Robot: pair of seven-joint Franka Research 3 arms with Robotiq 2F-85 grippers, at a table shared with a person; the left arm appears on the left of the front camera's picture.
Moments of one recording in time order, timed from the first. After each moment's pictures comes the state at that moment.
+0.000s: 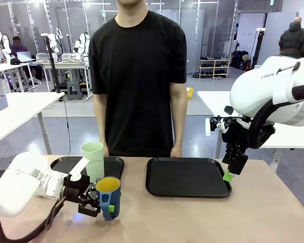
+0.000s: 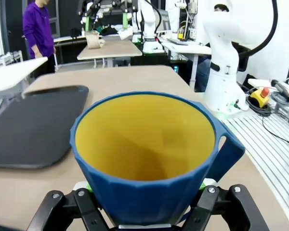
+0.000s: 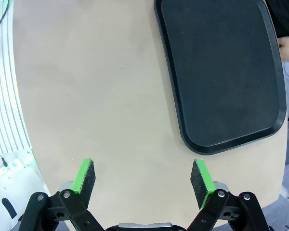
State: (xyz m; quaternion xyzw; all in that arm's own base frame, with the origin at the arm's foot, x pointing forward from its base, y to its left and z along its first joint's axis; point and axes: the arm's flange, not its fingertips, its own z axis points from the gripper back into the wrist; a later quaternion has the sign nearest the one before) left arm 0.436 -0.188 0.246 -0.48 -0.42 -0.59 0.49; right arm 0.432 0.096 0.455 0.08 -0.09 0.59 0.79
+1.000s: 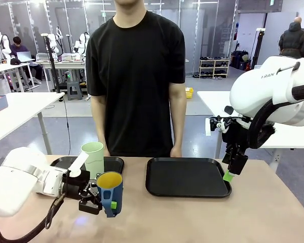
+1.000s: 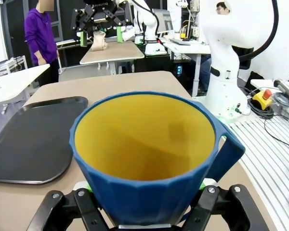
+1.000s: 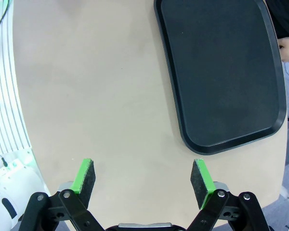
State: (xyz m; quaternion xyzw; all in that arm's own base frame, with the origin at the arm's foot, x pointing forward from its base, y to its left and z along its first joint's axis) left arm 0.417 -0.197 0.269 -0.47 -0.43 -0.59 0.49; right arm 0.432 0.096 0.455 0.08 -0.09 0.59 0.79
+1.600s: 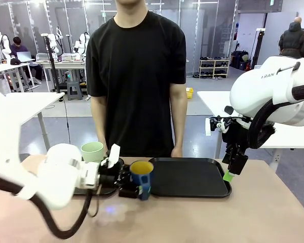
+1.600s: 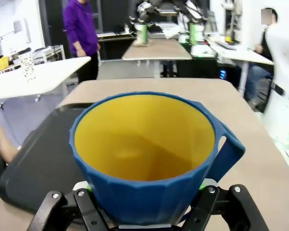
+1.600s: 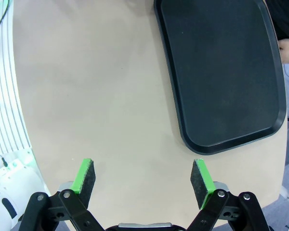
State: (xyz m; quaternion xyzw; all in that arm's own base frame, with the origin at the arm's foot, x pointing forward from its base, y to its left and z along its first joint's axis) left arm 0.473 -0.301 0.268 -0.41 -0.49 -0.53 0.55; right arm 0.432 0.096 0.456 0.08 -0.09 0.59 0.79
